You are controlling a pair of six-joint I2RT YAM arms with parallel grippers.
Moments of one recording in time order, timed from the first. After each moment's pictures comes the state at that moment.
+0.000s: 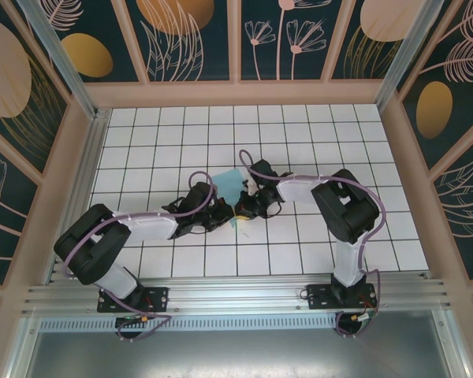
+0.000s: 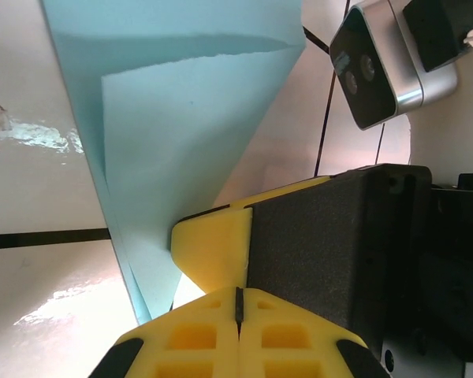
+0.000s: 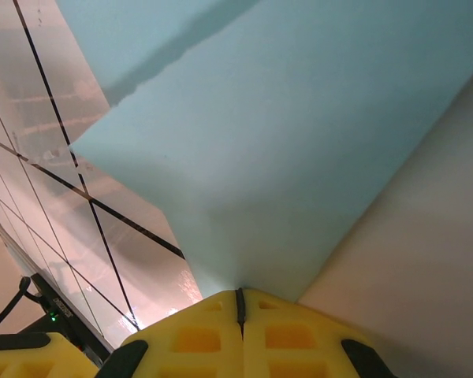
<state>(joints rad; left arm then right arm) -0.75 1.57 0.62 0.20 0.27 -1.21 0.65 1.91 1.04 -0.30 -0.61 0.74</state>
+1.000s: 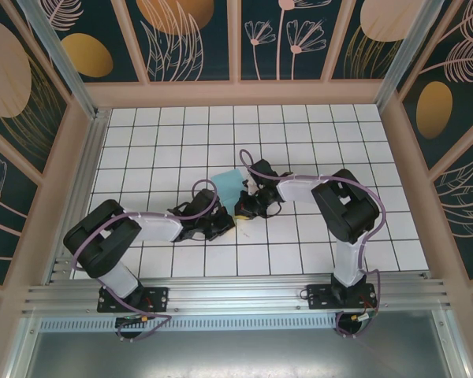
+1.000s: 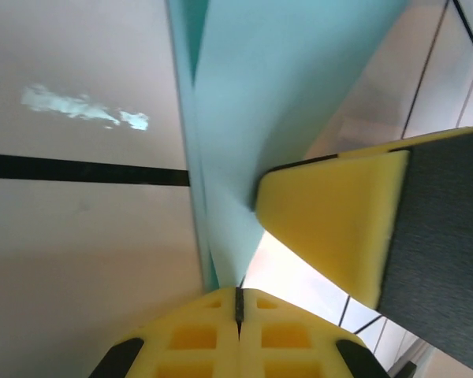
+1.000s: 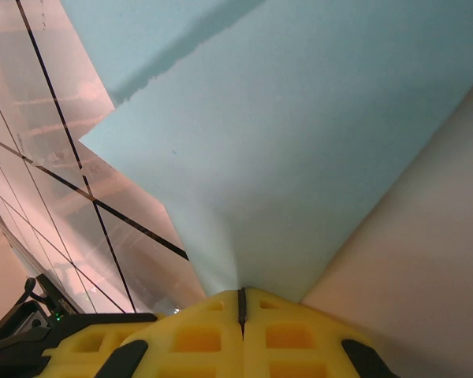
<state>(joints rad) -0.78 1.64 0.61 0.17 0.28 -1.25 0.65 1.91 1.05 -0.29 -0.62 0.75</state>
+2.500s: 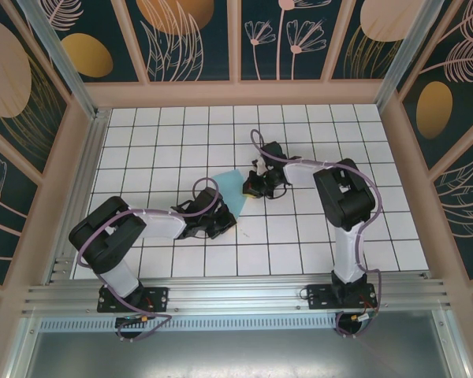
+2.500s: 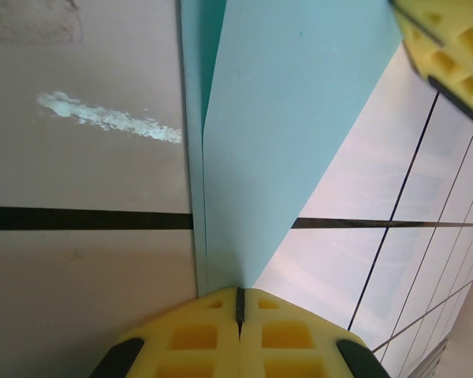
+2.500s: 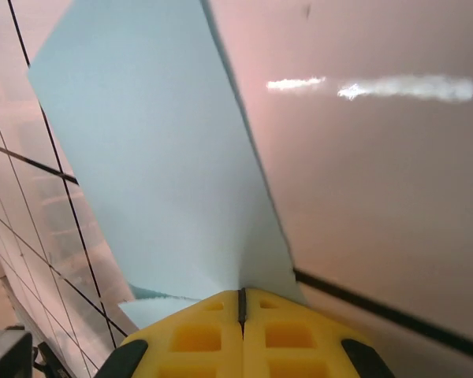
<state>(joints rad) -0.78 1.68 0.64 0.16 0.24 -1.28 0.49 2.04 1.23 -0.32 -0.59 0.63</state>
